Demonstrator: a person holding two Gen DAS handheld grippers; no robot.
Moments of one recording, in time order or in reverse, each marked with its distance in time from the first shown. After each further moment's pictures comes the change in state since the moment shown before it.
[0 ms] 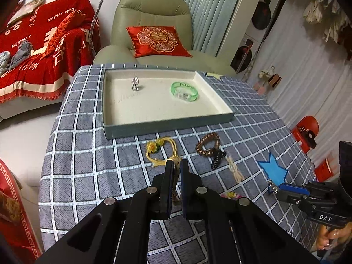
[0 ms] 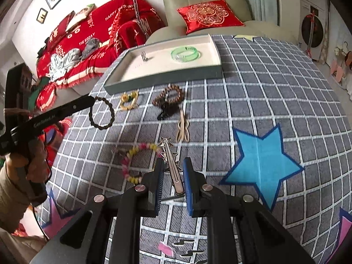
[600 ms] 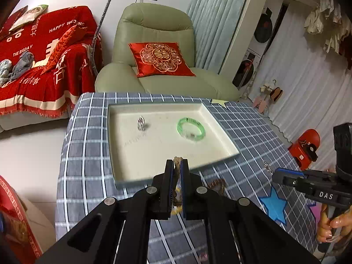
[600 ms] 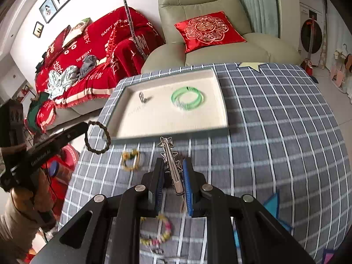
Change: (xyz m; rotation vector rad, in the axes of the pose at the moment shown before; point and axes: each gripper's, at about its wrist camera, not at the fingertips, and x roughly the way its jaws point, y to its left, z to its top) left arm 0.003 0.016 0.077 -0.007 -0.077 0.014; right arm 0.011 0.002 0.114 0.039 -0.055 0.012
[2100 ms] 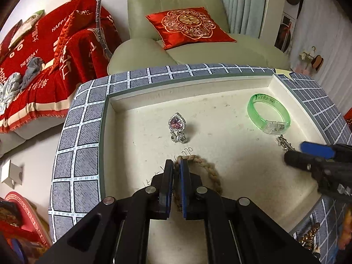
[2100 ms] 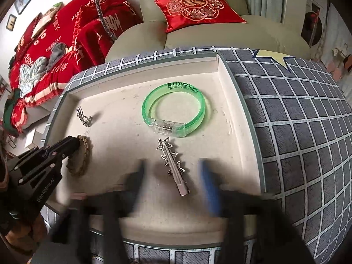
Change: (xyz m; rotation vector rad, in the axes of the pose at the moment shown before) left arm 0.161 0.035 0.027 0.089 0.187 0.288; right arm 0.177 -0.024 0.079 0.033 0.116 -0.138
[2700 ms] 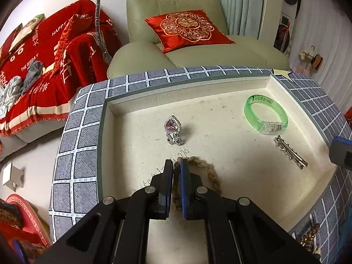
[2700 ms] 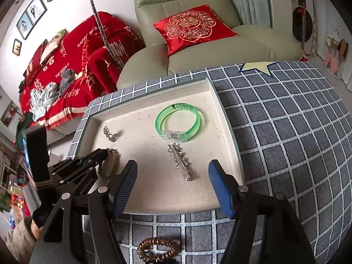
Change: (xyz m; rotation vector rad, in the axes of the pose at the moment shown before) left arm -0.005 -0.004 0.001 0.008 -0.017 0.001; right arm -0.061 -0.009 -0.017 0.093 -0.127 0.086
